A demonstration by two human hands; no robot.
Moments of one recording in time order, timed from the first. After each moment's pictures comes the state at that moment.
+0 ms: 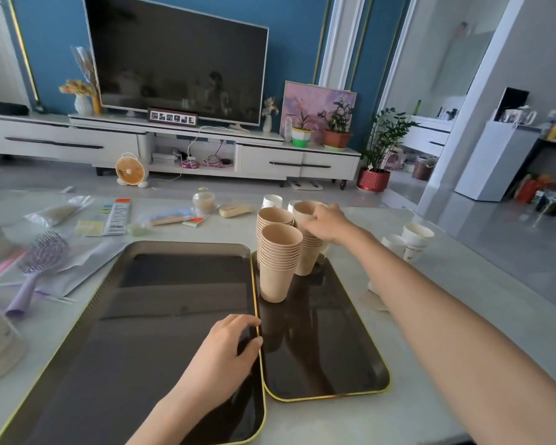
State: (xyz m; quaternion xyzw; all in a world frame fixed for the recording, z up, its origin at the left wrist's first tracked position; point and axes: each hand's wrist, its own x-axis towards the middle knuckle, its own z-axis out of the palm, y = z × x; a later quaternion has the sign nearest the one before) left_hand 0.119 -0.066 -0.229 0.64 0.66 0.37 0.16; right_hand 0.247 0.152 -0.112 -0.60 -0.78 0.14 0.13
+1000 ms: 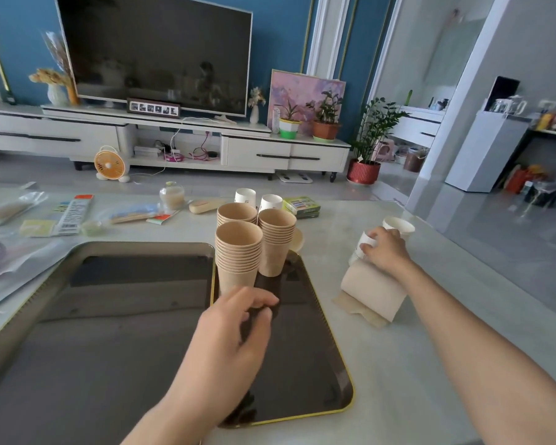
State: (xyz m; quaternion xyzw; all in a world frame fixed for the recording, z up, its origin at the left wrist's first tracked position) left_hand 0.190 -0.058 -0.167 0.63 0.57 0.51 0.14; right_hand 0.414 0.223 -0.175 -0.69 -0.68 0.11 0.22
